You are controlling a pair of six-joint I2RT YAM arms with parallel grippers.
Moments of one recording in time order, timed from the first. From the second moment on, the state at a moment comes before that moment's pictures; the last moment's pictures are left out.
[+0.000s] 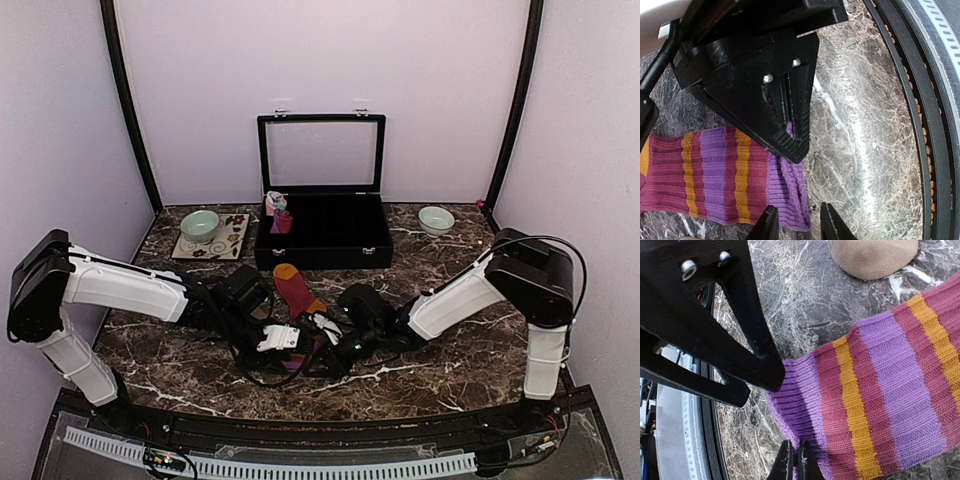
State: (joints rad) left arm -0.93 1.59 0.83 -0.34 0.40 0.72; right arm 1.04 1.97 0.91 0.28 -0.60 0.34
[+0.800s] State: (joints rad) left arm -0.93 1.66 0.82 -0.27 0.39 0.70; right arm 1.04 1.96 0.88 0.33 -0.59 0.36
